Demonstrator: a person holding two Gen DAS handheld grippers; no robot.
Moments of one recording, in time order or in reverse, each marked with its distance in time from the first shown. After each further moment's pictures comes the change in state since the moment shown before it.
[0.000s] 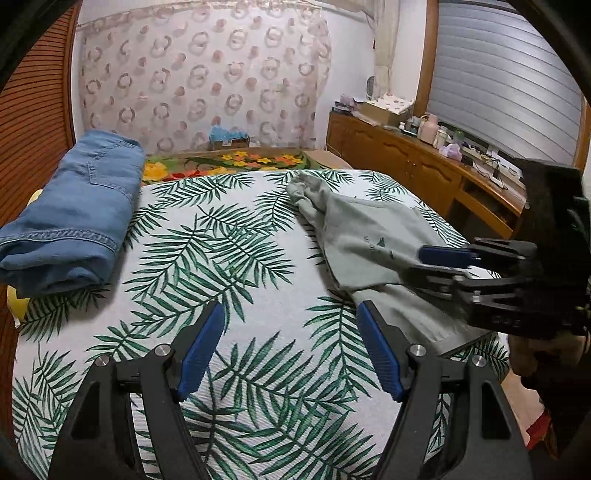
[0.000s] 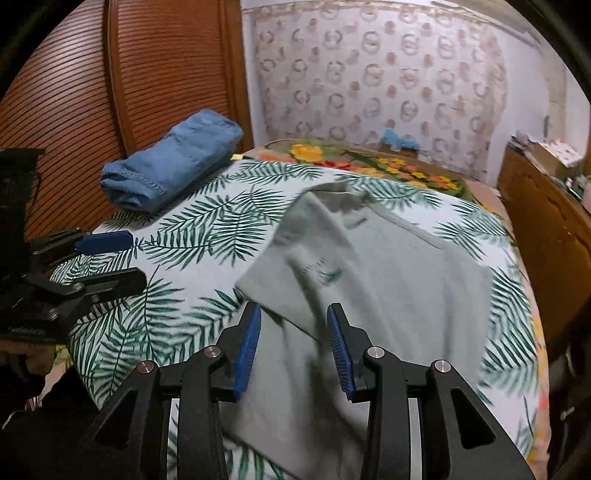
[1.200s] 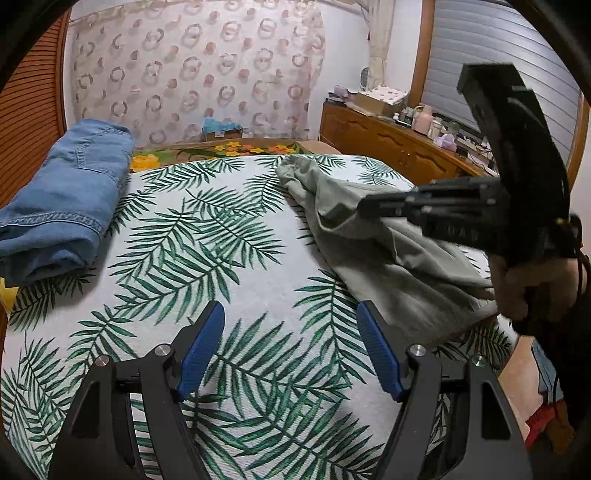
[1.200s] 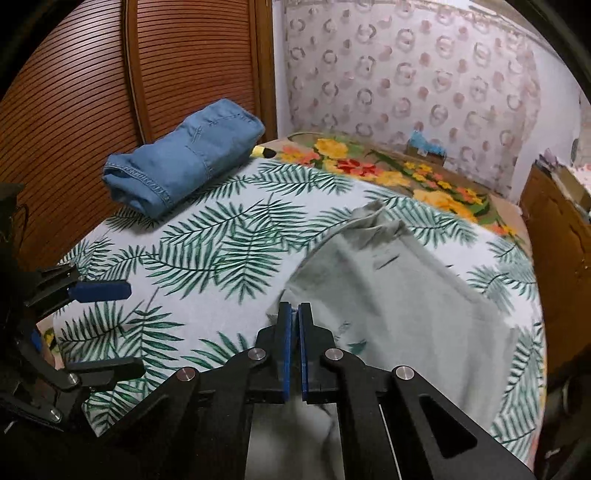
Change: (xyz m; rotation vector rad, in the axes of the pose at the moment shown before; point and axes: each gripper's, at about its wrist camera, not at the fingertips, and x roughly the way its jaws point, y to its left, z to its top) left arm 0.009 -0.009 -0.015 0.015 0.037 -0.026; right arm 0.038 -0.006 0.048 -0.098 0.037 0.040
